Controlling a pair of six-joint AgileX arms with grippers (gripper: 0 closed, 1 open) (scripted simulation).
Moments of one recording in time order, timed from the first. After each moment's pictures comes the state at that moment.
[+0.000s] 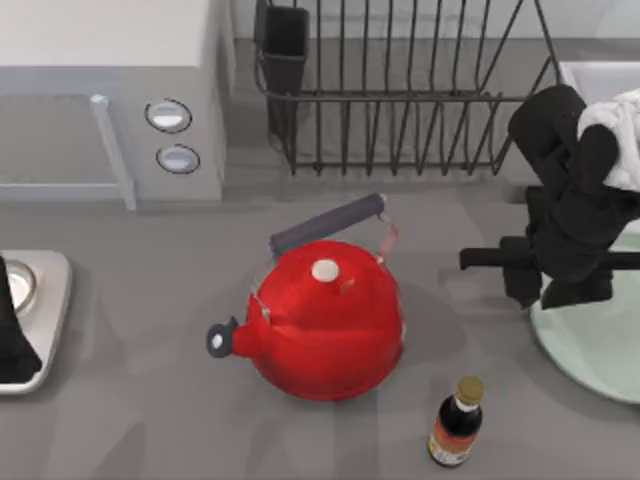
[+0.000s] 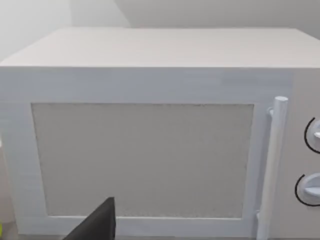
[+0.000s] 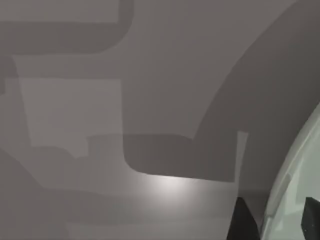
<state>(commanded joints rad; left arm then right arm) 0.00 0.00 0.00 0.00 0.00 0.00 0.36 1.93 1.19 -0.74 0.01 0.39</state>
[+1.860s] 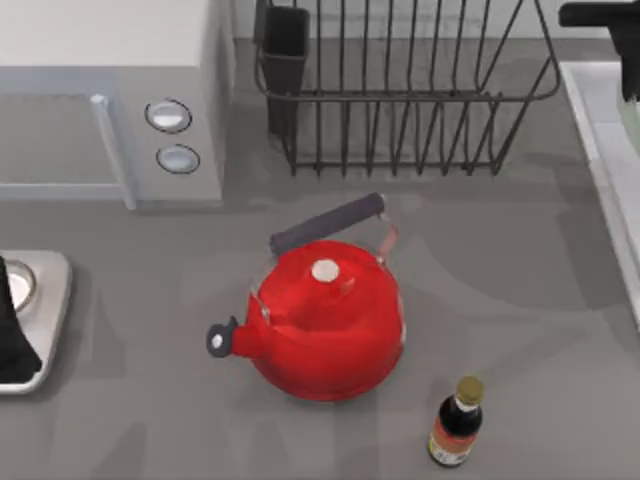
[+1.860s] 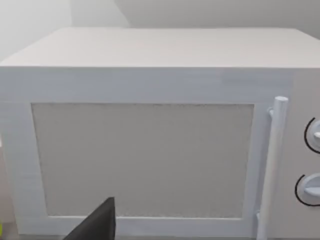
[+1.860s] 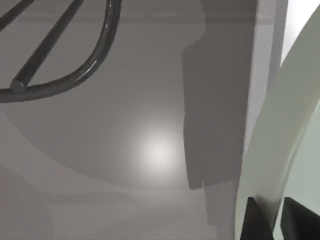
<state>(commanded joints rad) 0.00 0.00 0.00 0.00 0.00 0.00 0.12 2.38 2.59 -1.76 0.01 0.14</state>
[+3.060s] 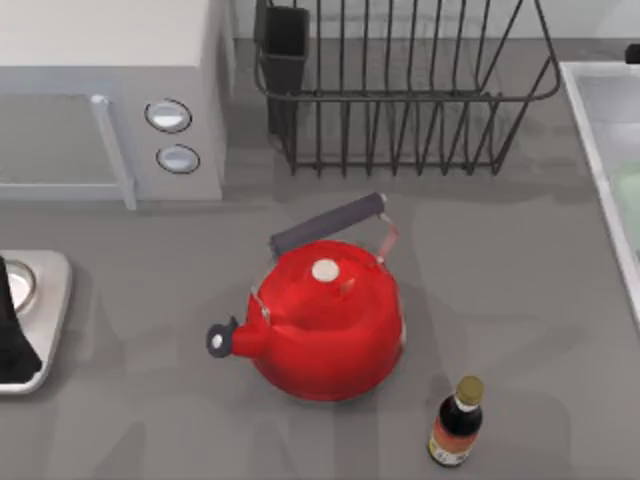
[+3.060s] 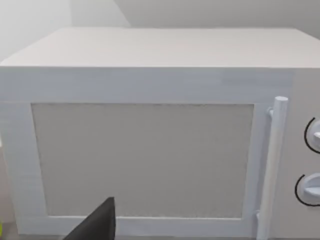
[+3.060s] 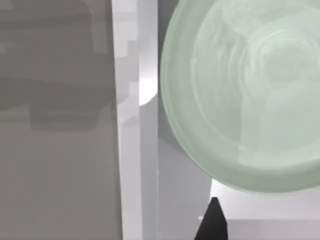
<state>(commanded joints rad) 0.00 0.00 0.00 0.00 0.00 0.00 -0.08 2.71 2.90 -1.76 0.01 -0.06</state>
